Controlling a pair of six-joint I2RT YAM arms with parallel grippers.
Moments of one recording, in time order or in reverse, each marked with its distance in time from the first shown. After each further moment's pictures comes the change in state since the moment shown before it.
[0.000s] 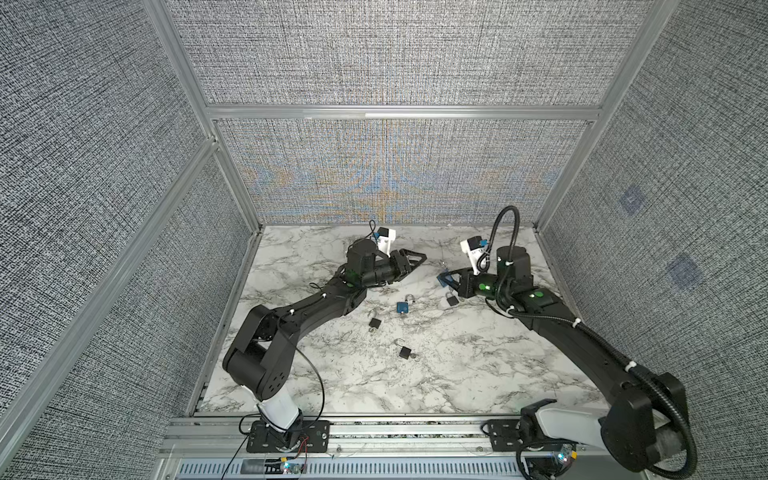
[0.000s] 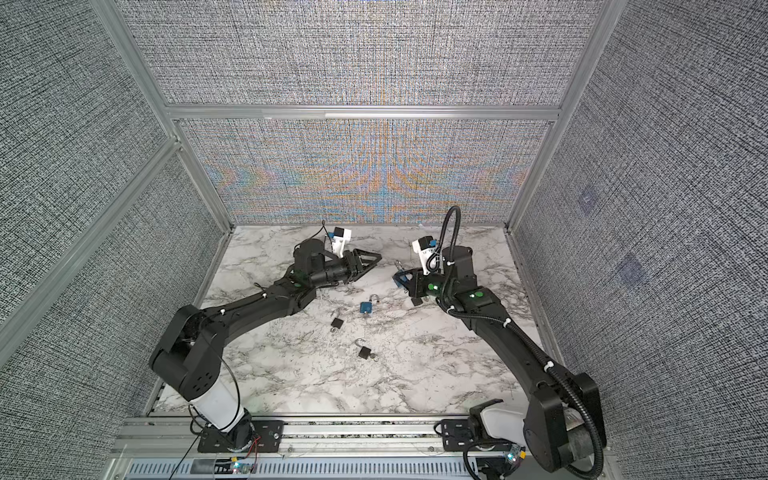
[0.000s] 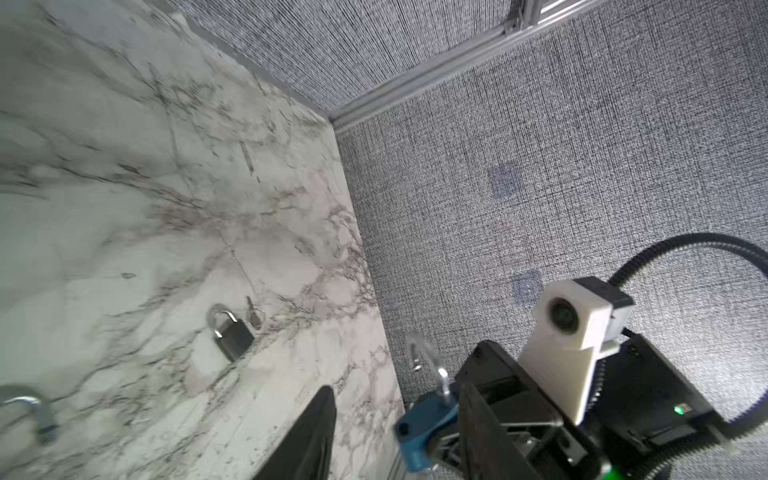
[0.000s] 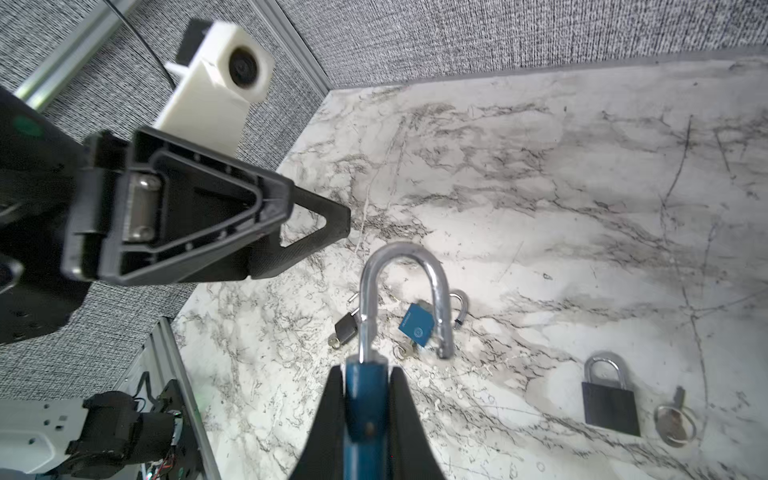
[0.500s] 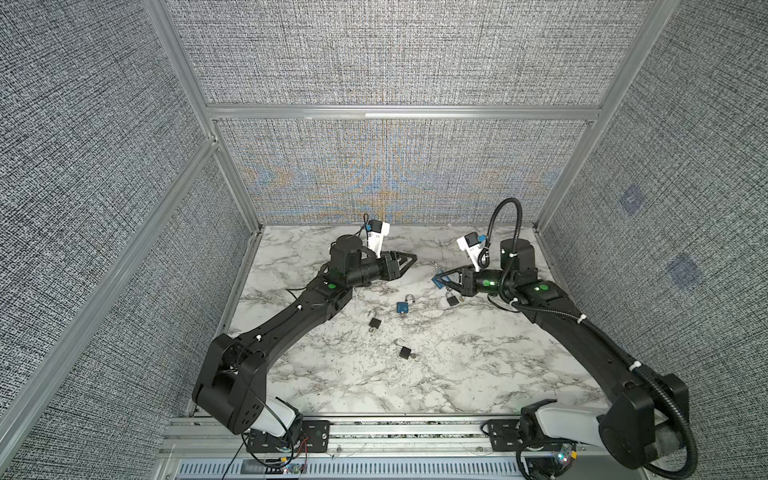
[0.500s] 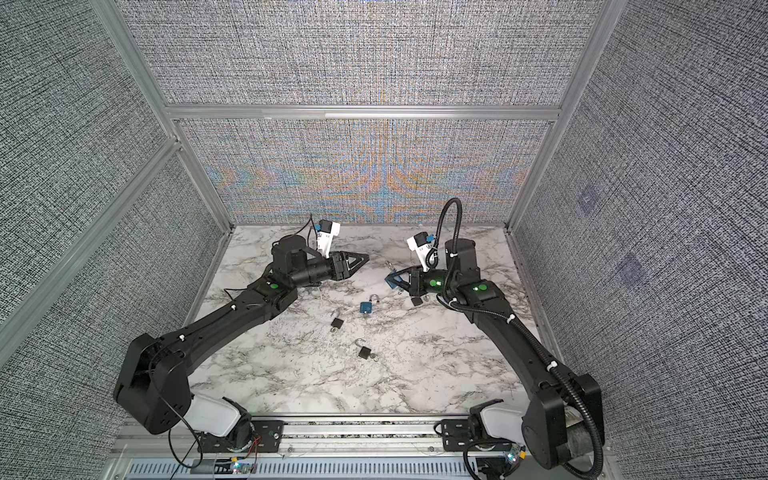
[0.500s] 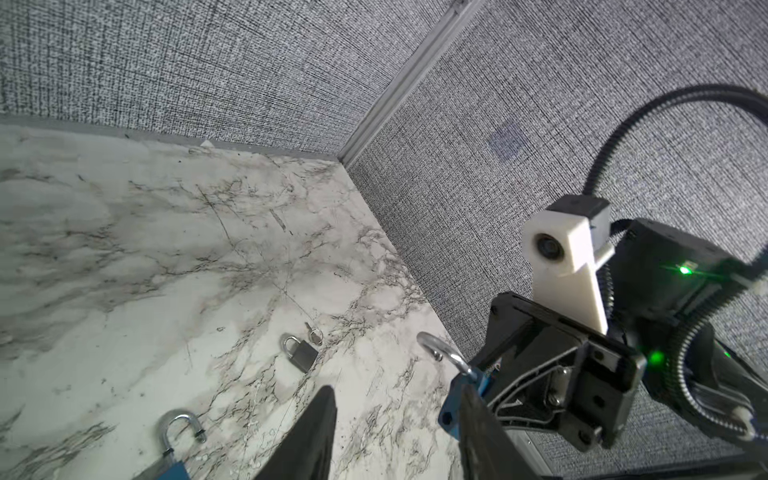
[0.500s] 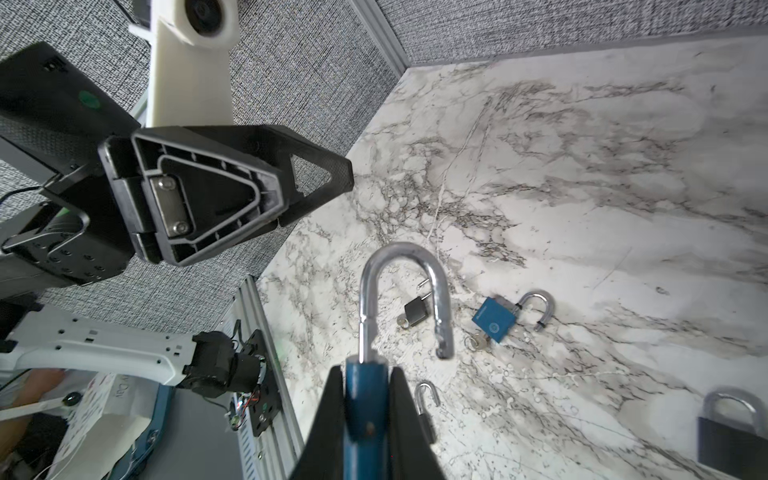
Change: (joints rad) left arm 0.015 -0.188 0.000 -0.209 0.010 0.416; right arm -0.018 0.029 0.068 -0.075 -0.251 0.010
